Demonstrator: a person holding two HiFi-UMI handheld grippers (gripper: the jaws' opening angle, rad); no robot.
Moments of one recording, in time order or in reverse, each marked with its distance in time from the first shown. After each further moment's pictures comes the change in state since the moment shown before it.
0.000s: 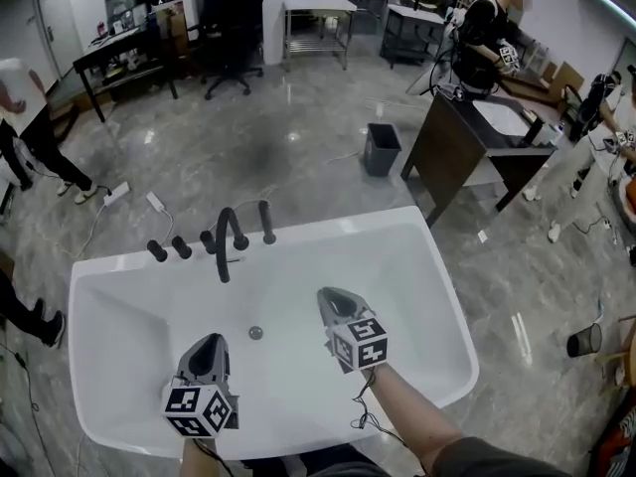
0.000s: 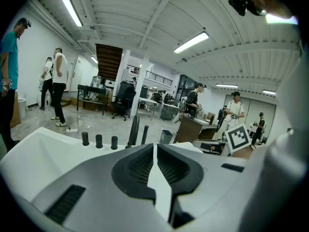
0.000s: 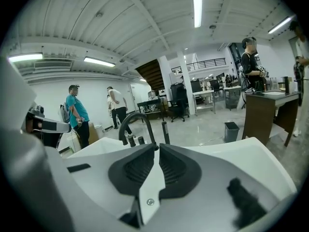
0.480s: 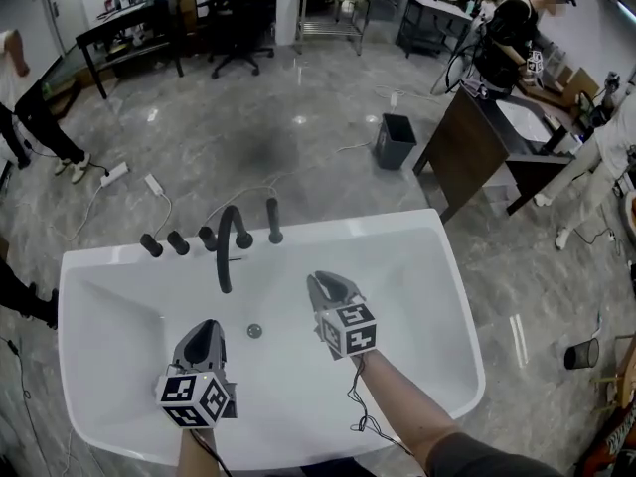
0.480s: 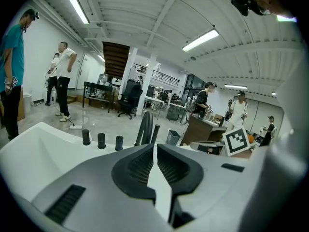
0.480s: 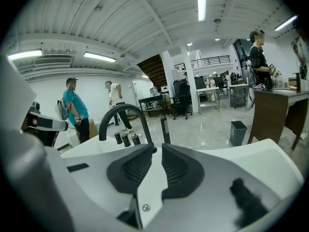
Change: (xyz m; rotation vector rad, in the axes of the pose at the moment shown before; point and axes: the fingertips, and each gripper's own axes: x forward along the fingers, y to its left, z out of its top) left arm 0.077 0.051 0.000 -0.050 0.002 0.065; right arm 0.109 -0.019 -0.004 -0.024 0.032 0.029
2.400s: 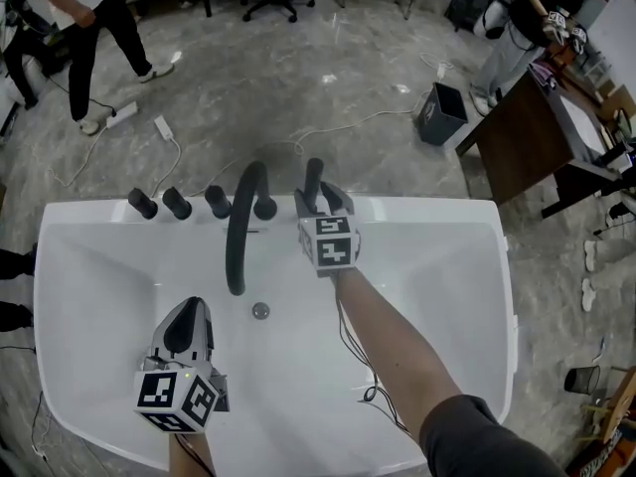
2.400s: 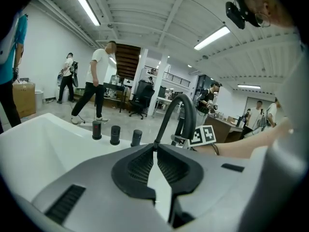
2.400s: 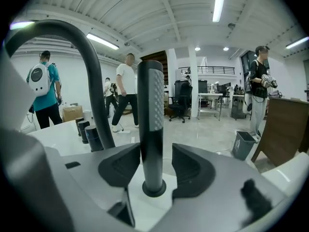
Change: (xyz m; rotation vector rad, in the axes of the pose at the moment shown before) left arm 0.075 0.095 -0.044 -0.060 -0.028 0.124; right arm 0.262 -0.050 -0.020 -0.155 -0.009 -0.092
